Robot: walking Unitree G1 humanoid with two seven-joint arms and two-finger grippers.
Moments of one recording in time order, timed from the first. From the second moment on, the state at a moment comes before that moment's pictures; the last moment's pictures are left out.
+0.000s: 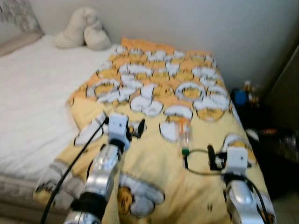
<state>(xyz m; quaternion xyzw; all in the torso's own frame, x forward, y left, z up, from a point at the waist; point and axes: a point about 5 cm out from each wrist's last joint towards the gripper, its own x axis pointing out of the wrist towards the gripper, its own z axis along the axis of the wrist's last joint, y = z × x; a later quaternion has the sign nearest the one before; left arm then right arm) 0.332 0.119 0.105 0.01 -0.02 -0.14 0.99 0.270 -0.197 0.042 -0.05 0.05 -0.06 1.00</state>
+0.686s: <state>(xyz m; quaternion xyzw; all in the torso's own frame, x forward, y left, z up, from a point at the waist) 0.293 0.081 0.189 0.00 -0.12 -0.36 0.92 0.351 -0.189 0.093 0.00 0.04 -0.10 0.99</state>
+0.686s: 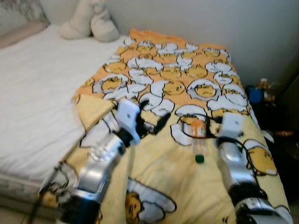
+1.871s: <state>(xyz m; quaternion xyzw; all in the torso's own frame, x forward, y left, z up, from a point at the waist) 0.191 0.117 0.167 0.07 0.08 -0.43 0.90 0.385 -0.158 0.116 0.09 0.09 -0.08 0.99</state>
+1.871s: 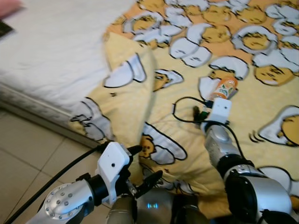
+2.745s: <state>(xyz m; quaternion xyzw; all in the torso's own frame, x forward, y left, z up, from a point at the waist) 0.213 0.099 0.156 0.07 0.07 -0.46 0.88 0.373 -0.160 0.113 -0.01 0.01 -0.10 0.99</state>
